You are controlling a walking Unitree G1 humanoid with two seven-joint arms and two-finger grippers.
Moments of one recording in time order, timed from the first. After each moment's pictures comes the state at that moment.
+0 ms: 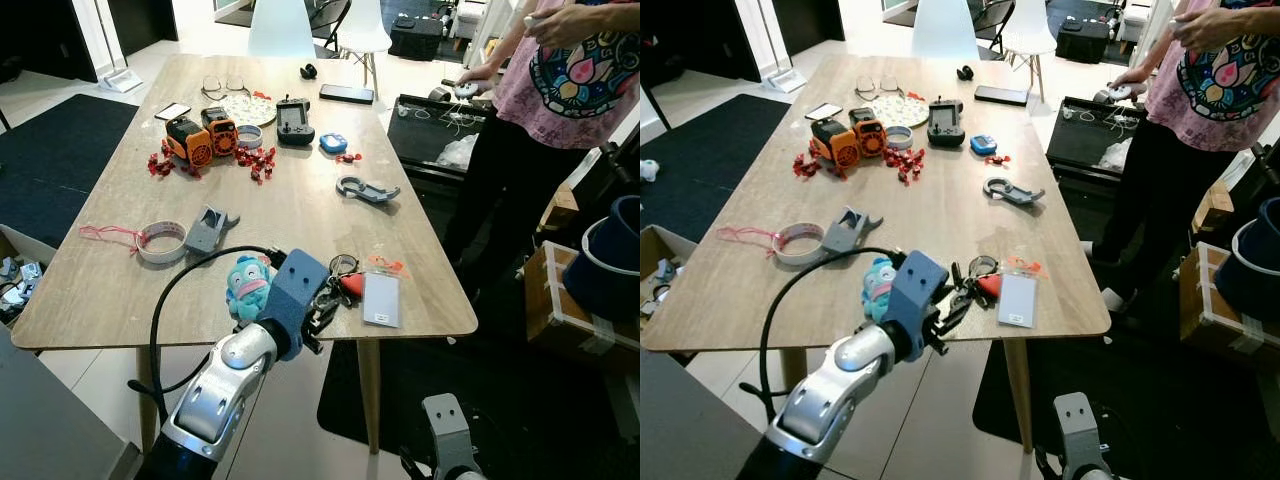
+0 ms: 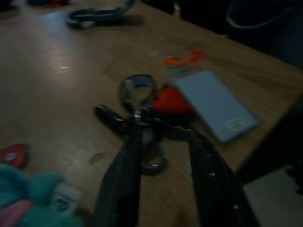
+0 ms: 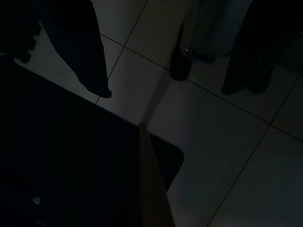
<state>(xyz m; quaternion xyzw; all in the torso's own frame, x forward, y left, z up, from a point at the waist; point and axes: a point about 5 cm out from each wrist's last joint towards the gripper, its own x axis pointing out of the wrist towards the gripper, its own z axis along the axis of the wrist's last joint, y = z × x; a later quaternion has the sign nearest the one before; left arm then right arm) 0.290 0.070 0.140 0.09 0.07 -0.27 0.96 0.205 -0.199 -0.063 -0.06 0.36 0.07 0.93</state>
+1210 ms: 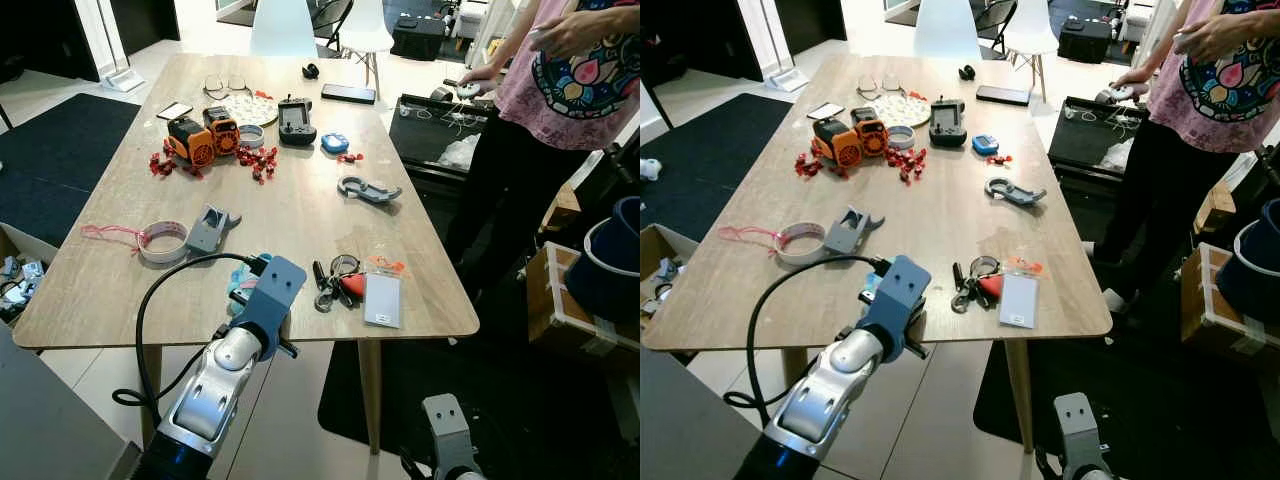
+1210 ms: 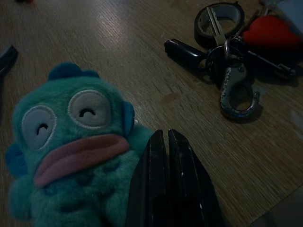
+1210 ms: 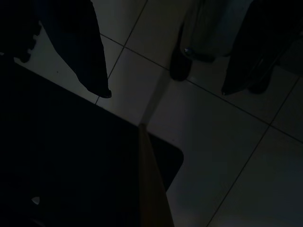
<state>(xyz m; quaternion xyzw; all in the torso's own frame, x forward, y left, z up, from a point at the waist) 0.295 0.098 0.117 0.17 0.13 -0.19 0.96 0.205 -0.199 -0.063 -0.06 0.36 0.07 0.93</state>
